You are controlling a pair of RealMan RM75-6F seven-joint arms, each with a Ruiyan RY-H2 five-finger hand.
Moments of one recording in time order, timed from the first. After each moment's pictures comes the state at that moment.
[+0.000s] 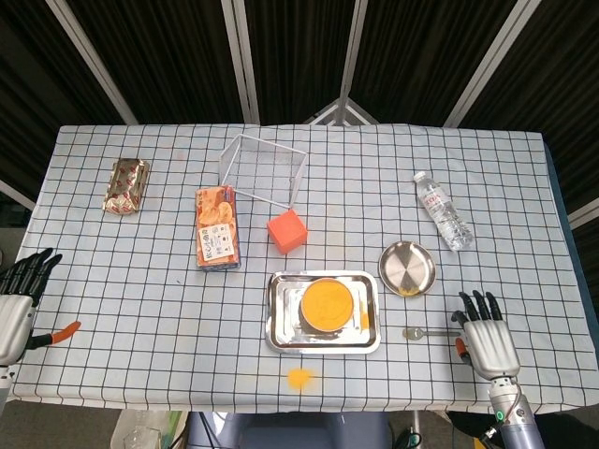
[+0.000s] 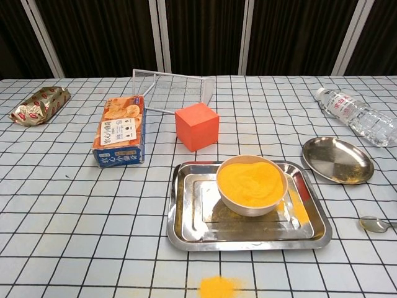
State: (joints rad) left arm -0.10 -1.13 -0.04 -1.61 1.54 1.50 -0.10; right arm 0.12 -1.39 0.04 -1.55 -1.40 1.29 -0.44
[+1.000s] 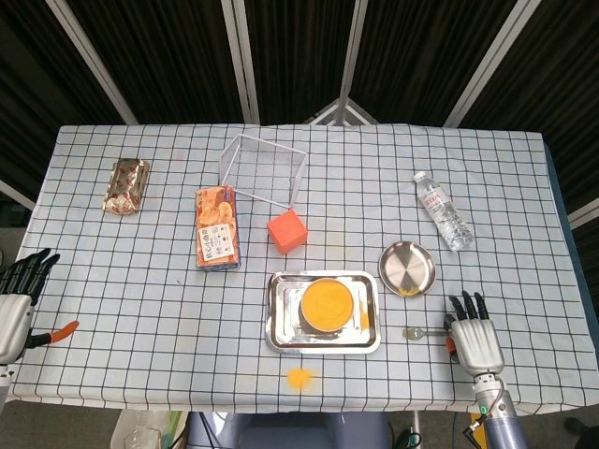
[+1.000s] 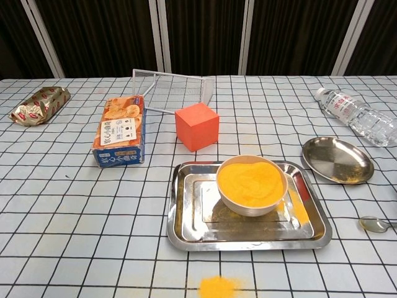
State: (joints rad) left arm -0.11 -1.13 -0.04 -1.61 1.51 1.48 -0.09; right arm 0.14 -1.51 0.03 -1.42 -1.38 1.29 -0.47
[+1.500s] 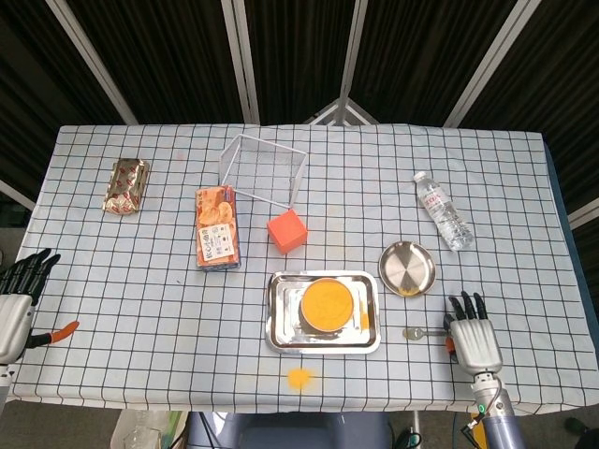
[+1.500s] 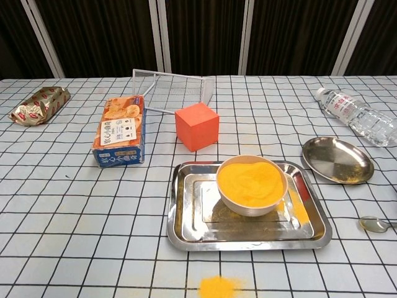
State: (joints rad) left arm -0.11 -1.13 -0.04 -1.62 1.51 1.48 -0.08; right arm 0.15 -1.54 0.03 -1.37 -1.38 1.29 -0.46
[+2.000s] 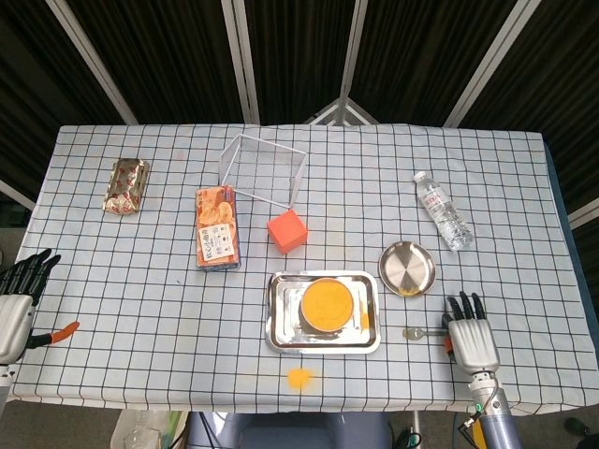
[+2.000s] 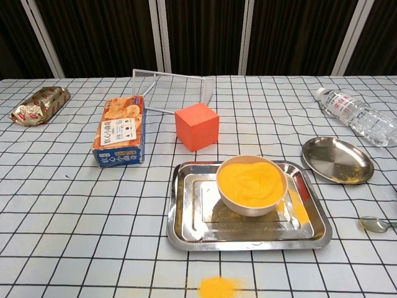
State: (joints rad) left arm -0.11 -1.12 -0.04 -1.62 1.50 1.47 -0.07; right arm 0.15 -1.57 0.02 -1.32 -1.37 1.29 -0.46
